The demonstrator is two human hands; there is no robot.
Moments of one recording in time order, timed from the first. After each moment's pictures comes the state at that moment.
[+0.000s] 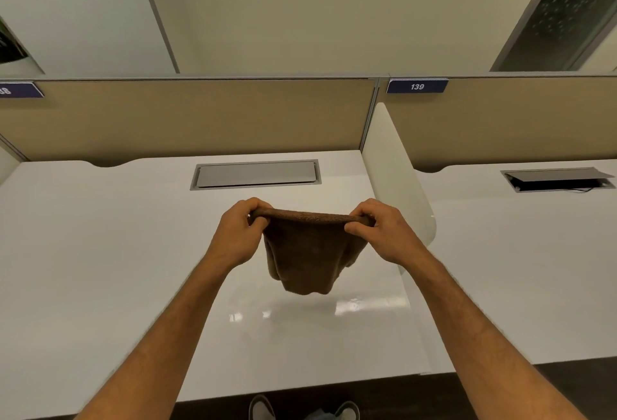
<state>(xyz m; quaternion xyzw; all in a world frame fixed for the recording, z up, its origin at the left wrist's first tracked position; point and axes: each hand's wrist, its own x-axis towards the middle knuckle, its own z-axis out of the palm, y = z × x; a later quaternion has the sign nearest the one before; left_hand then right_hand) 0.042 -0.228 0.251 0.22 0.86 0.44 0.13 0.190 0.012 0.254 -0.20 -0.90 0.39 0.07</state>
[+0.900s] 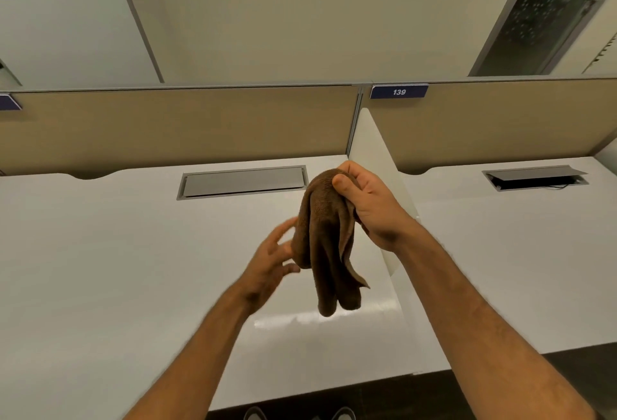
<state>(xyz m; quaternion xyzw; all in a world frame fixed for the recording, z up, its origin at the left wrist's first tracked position) 0.095 -0.206 0.223 0.20 0.59 0.67 0.40 0.179 -0.009 0.334 -0.11 -0.70 0.70 0.11</state>
